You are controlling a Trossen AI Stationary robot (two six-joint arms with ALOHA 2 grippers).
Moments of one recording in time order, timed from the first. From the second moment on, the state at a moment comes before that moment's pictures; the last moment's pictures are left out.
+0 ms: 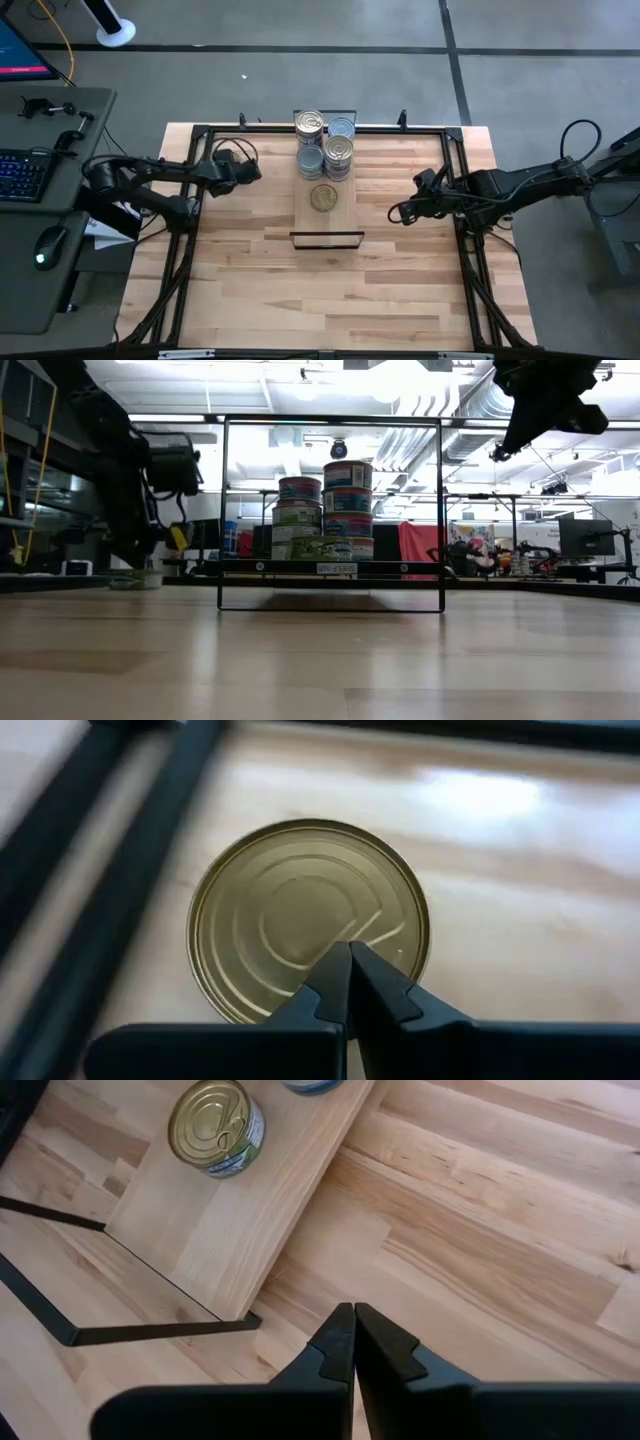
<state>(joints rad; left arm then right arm) 0.46 1.38 0.46 -0.45 -0.75 -1.19 0.22 1.00 0.97 -1.02 0.36 1.21</state>
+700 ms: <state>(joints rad) -0.45 1.13 0.46 -0.51 -0.09 -1.49 0.22 1.02 0.97 -0.99 0.20 1.05</state>
